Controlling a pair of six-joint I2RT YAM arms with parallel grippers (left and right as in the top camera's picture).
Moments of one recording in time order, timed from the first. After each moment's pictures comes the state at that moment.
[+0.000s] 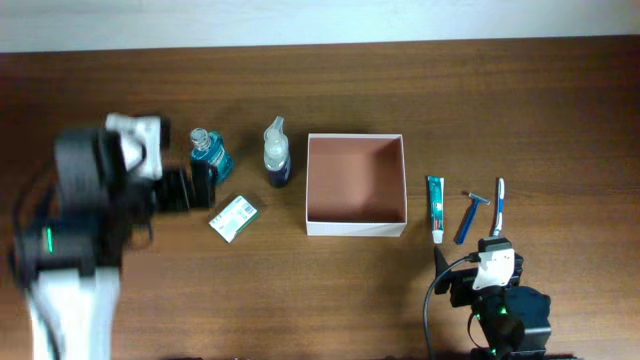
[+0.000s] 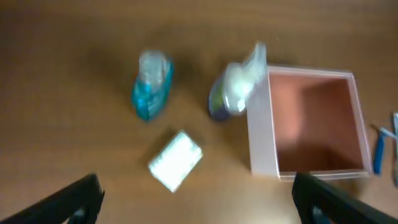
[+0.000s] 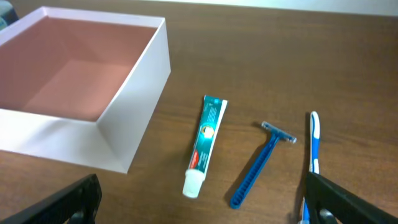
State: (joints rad) left arm 0.04 1.24 1.47 -1.11 0.23 -0.05; right arm 0.02 0.01 0.15 -0.54 -0.10 -0.05
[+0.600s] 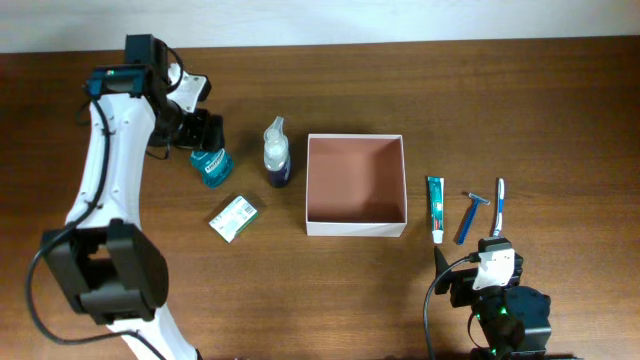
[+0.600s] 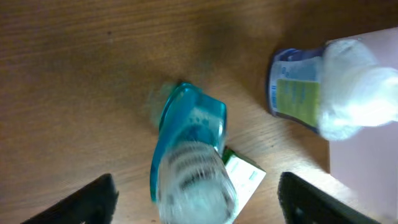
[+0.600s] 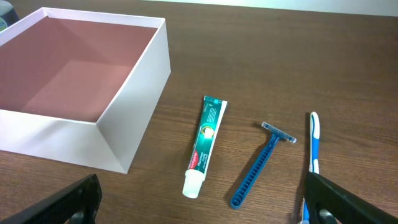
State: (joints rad) left arm 0.04 1.98 1.86 -1.24 0.18 0.23; right arm 0.02 0.01 0.15 -0.54 -0.10 -0.05
